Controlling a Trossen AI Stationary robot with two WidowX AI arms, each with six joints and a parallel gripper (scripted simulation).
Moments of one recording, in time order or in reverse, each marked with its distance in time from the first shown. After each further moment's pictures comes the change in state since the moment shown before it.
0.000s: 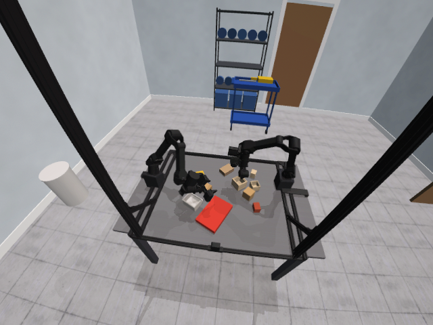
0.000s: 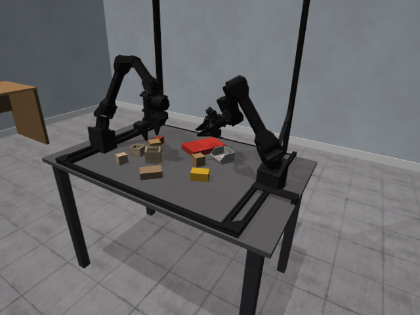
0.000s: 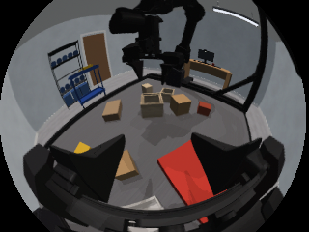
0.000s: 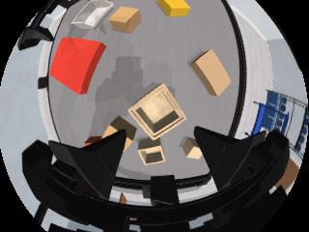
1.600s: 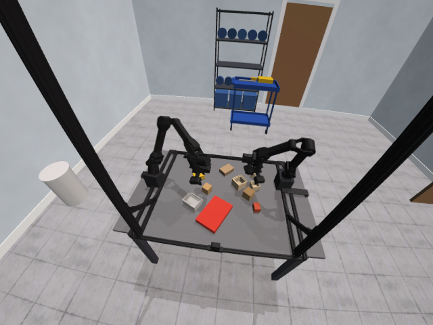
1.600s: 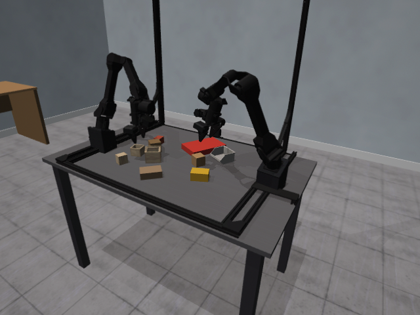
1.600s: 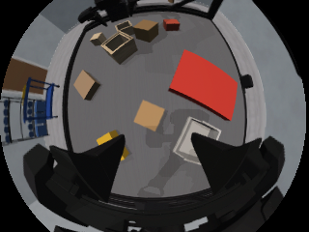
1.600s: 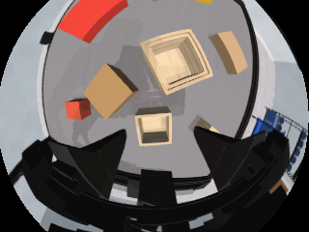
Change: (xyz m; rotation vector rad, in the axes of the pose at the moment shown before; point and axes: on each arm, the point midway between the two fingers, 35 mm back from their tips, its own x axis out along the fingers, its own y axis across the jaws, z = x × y) left arm -0.017 0.084 0.004 0.578 0.782 -0.438; right arm 0.036 0.011 -0.090 -0.188 0.001 -0.002
